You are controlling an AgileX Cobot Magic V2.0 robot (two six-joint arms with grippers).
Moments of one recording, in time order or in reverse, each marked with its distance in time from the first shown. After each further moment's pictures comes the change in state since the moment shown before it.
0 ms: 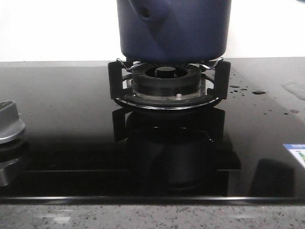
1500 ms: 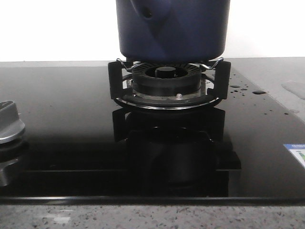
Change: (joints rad) left arm 0.015 -0.133 0.056 0.012 0.027 -0.006; right arm 0.241 0.424 -0.504 -1.193 0.197 -0.080
